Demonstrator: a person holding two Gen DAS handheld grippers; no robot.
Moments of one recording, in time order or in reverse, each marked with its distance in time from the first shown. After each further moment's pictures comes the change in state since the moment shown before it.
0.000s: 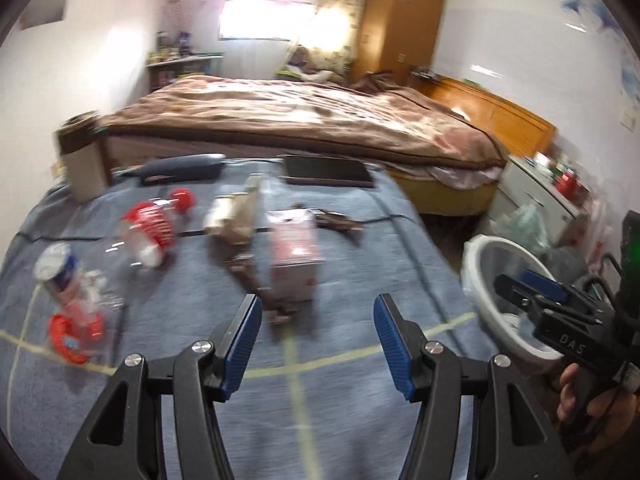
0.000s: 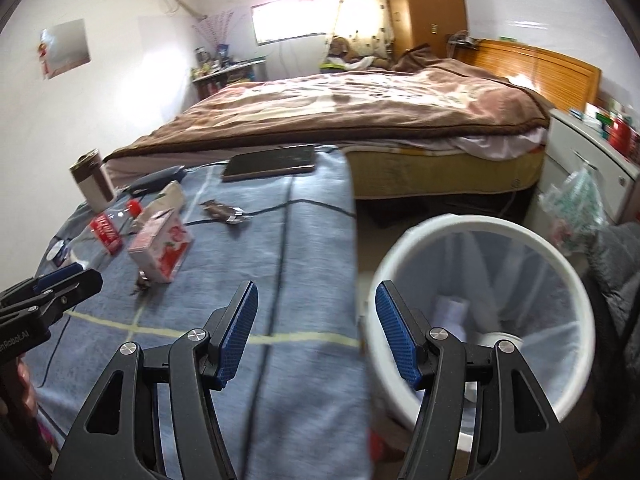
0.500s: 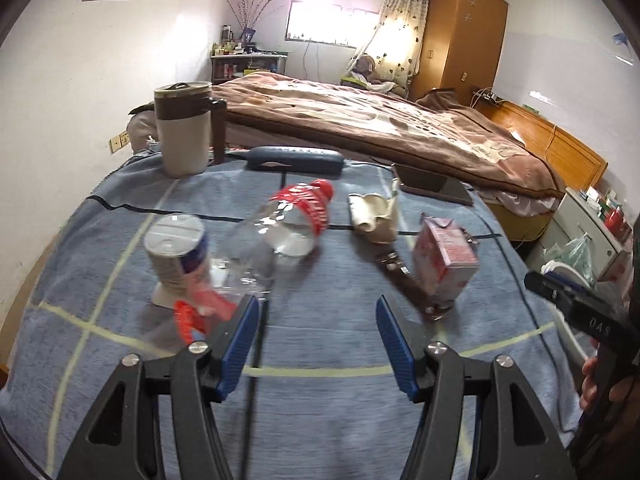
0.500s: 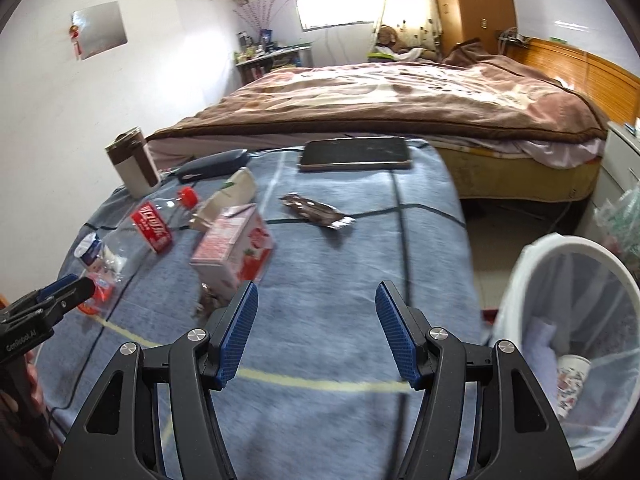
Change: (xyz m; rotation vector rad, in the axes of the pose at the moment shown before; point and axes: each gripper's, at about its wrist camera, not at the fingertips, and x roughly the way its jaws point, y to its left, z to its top) left arm -0.012 0.104 -0.012 -0.106 -0.015 0.141; right arm 0.037 0.071 0.012 -0.055 0.041 0.138
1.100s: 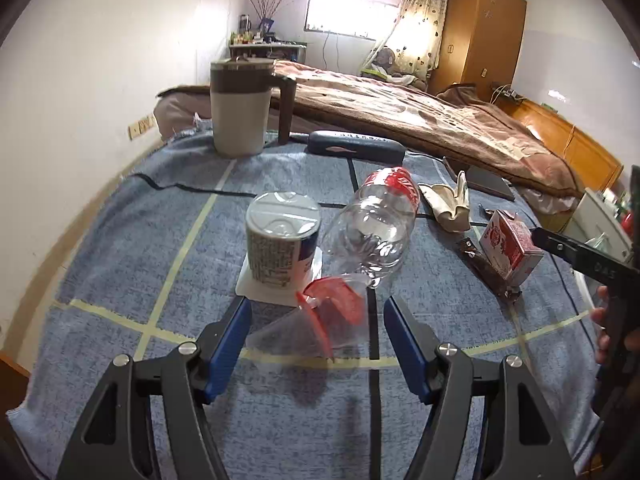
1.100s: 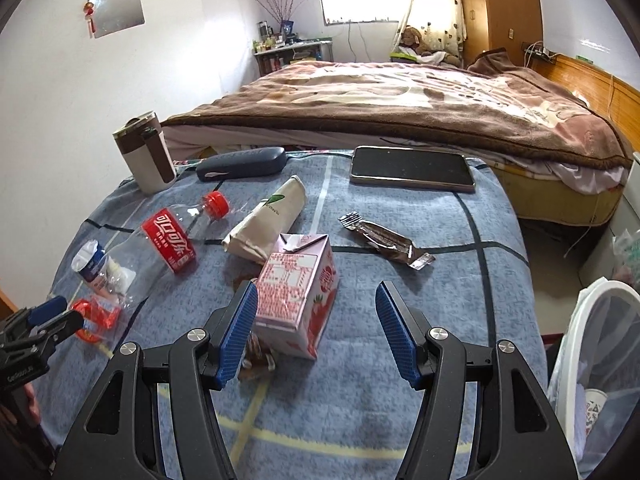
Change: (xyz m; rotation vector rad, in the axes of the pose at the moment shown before) left arm 0.008 0.074 -0.009 -0.035 0.036 0.029; right arm 0.042 0.049 0.027 -0.055 0.029 0.005
